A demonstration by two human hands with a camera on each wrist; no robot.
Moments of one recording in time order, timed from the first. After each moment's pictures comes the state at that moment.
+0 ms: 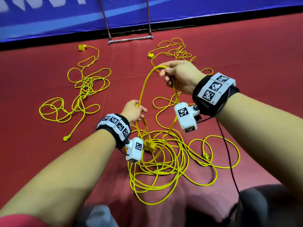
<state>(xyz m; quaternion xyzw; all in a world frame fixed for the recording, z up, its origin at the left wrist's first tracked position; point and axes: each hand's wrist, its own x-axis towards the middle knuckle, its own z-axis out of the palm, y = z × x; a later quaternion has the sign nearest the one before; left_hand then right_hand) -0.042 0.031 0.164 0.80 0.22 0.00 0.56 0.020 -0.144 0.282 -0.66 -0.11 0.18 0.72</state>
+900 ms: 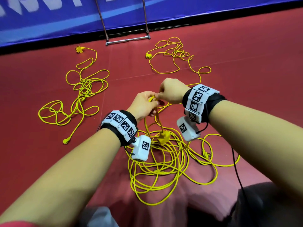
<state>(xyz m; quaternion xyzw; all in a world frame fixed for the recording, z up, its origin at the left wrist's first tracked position) -0.045 -0.011 0.203 0.81 0.06 0.00 0.59 0.010 -0.141 0.254 -0.95 -0.25 0.06 0.17</state>
